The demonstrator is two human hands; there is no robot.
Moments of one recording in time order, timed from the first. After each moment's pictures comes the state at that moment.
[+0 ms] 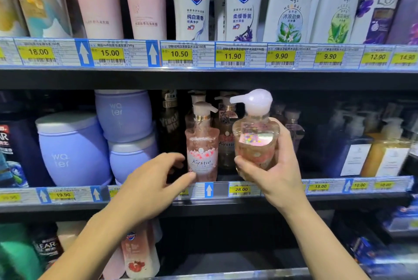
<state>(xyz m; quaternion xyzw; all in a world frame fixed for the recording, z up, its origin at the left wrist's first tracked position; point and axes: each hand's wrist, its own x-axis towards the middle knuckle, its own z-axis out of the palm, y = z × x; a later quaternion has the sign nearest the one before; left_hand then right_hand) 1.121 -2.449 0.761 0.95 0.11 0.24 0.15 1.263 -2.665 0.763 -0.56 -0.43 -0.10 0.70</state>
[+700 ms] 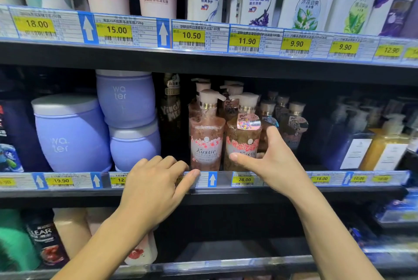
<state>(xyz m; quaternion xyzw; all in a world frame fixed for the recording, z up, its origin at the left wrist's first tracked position) 1.125 -2.450 0.723 0.93 0.12 0.34 -0.09 1.264 -2.666 0.776 -0.81 -0.34 -0.02 0.48</state>
